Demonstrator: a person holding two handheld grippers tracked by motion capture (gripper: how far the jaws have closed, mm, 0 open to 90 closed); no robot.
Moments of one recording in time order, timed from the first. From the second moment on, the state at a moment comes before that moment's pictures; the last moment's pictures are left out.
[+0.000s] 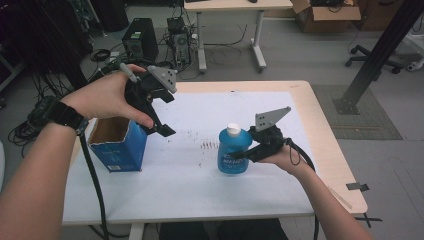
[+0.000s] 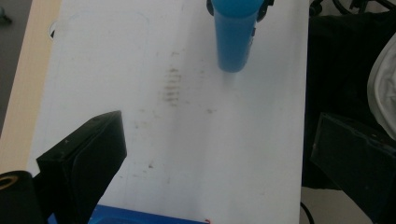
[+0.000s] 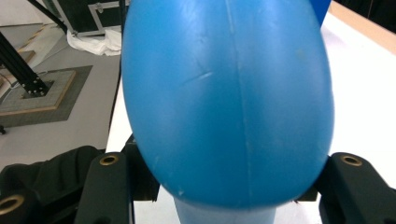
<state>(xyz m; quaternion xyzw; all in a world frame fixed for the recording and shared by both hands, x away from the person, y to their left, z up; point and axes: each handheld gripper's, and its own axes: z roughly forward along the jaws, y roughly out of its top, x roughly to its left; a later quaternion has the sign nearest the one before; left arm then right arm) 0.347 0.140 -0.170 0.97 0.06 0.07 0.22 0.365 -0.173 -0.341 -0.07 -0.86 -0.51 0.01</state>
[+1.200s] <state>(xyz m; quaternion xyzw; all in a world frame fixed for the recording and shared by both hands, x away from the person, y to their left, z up) 0.340 0.103 -0.150 0.97 0.02 0.07 0.21 0.374 -0.085 -0.256 0.02 -0.88 -0.48 0.02</state>
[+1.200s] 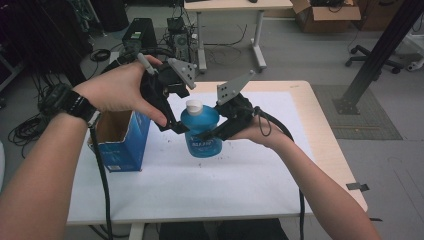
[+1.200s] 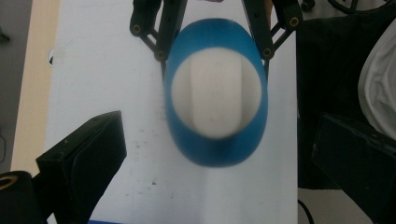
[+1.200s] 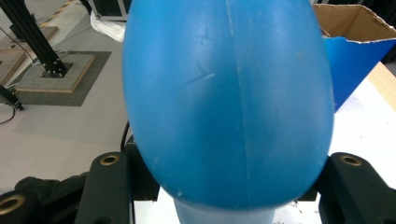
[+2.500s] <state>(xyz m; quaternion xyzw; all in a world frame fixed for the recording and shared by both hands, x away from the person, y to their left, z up) 0.344 0.084 -0.167 0.99 0.01 0.04 0.17 0.366 -0.067 -0.255 0.03 -0.88 -0.47 0.02</state>
